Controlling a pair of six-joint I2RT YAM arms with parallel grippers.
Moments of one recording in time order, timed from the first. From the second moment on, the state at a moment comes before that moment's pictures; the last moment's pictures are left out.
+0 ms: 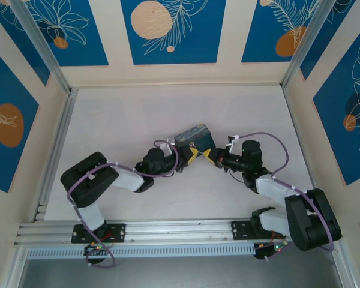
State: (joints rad) left arm -0.86 1.75 0.60 1.05 0.23 -1.57; right arm 0.26 1.18 0.32 0.49 -0.77 1.15
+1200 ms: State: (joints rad) left arm -0.86 1.73 0.62 1.05 0.19 -1.59; right arm 0.25 1.20 0.44 0.34 -0.81 1.10
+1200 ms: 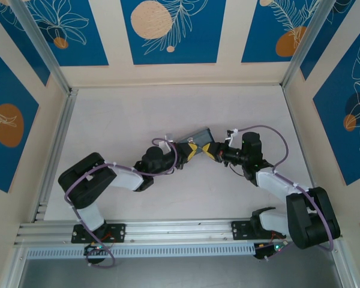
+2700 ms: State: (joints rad) left arm -0.86 1.72 0.62 1.04 0.13 -1.59; right arm 0.27 1.34 0.61 0.21 -0.86 1.17
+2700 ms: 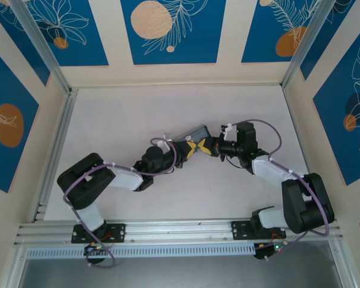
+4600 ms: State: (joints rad) left arm -0.85 1.83 0.64 0.76 0.31 -1.25; right arm 0.57 1.20 0.60 -0.32 -0.24 0.50
